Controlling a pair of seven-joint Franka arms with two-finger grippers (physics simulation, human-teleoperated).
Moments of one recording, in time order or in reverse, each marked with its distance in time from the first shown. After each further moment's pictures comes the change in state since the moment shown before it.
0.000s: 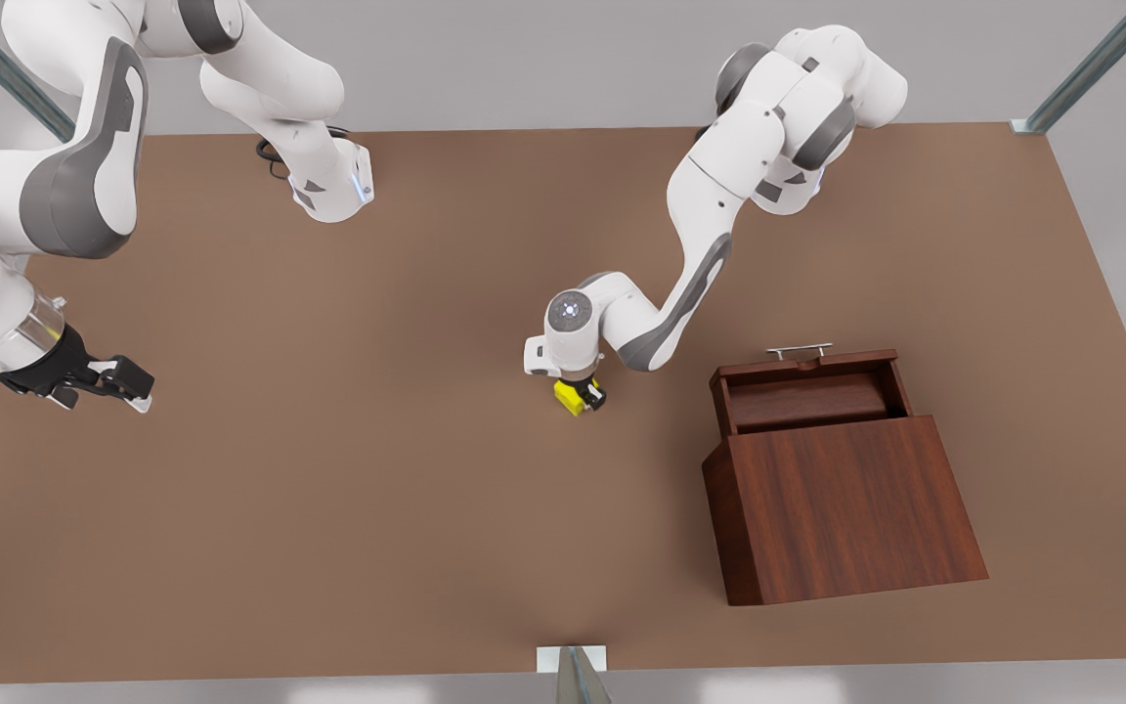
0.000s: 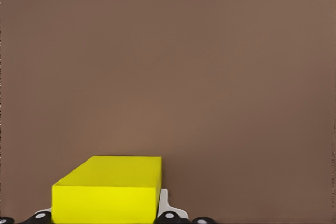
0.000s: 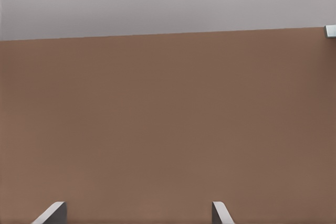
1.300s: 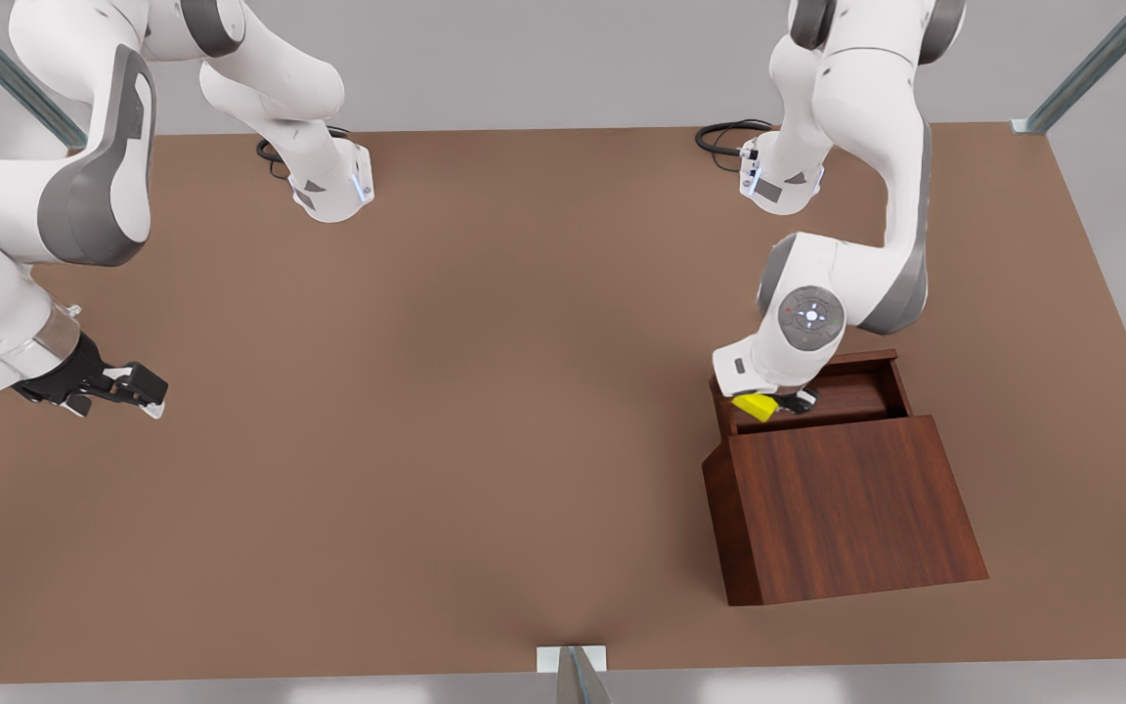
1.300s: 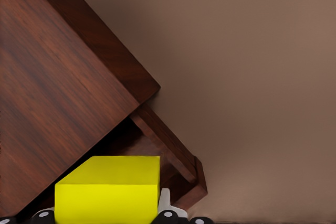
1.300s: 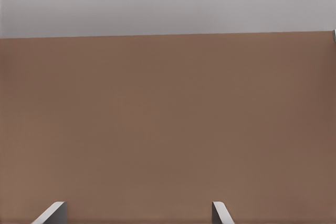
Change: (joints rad) left arm 0.029 -0.448 0.476 -0.065 -0.283 -0.504 0.448; right arm 0.020 0.015 0.000 0.001 -0.001 0.014 -0.001
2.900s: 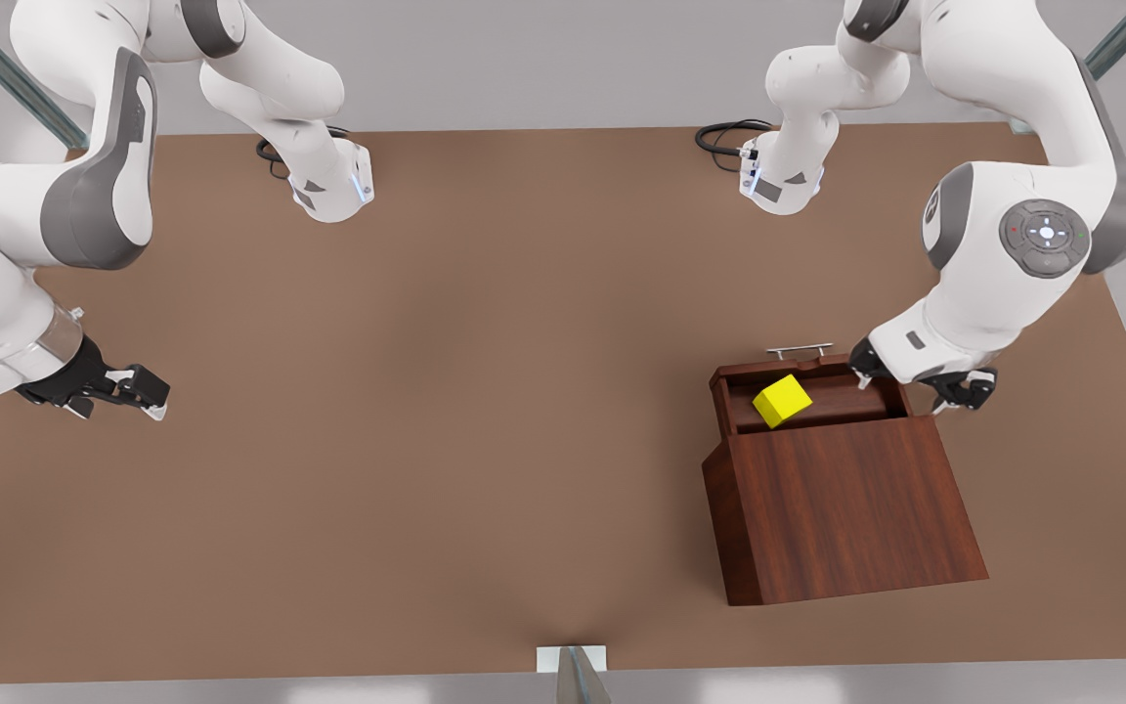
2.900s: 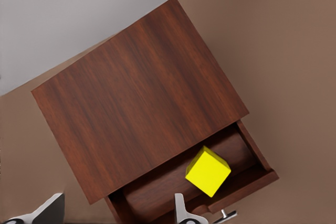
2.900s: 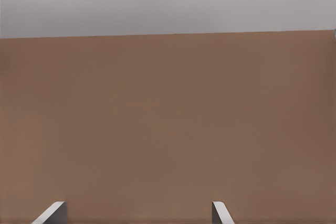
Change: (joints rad) left arm 0.615 -0.072 -0.514 0.296 0.190 -0.159 -0.120; right arm 0.001 0.004 -0.001 -0.003 0.000 0.005 0.004
